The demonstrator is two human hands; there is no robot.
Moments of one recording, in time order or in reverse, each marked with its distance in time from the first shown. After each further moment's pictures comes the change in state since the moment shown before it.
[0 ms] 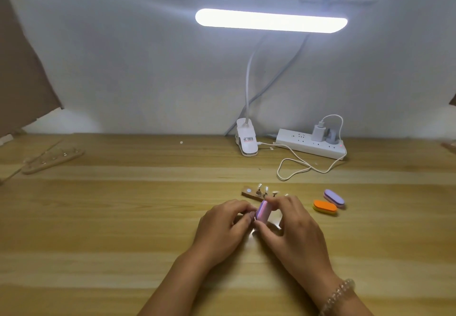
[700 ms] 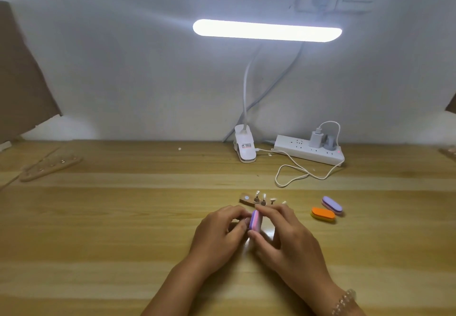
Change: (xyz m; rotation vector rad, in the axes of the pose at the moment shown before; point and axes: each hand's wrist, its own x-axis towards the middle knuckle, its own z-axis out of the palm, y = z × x) left_hand 0.001 0.001 -0.001 -0.044 0.018 -0.002; right_hand -0.001 0.000 -0.001 0.038 -0.109 -0.024
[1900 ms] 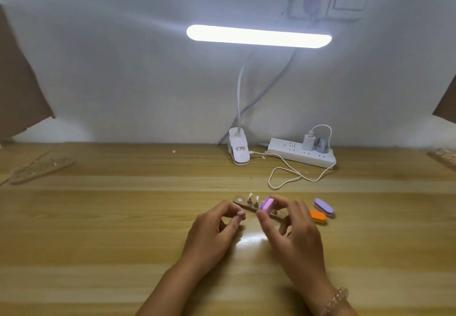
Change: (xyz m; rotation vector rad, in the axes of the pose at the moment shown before) left_hand 0.000 -0.001 0.003 -0.162 0.090 -0.005; right_hand 0.006 0.003 -0.008 0.256 0.310 0.121
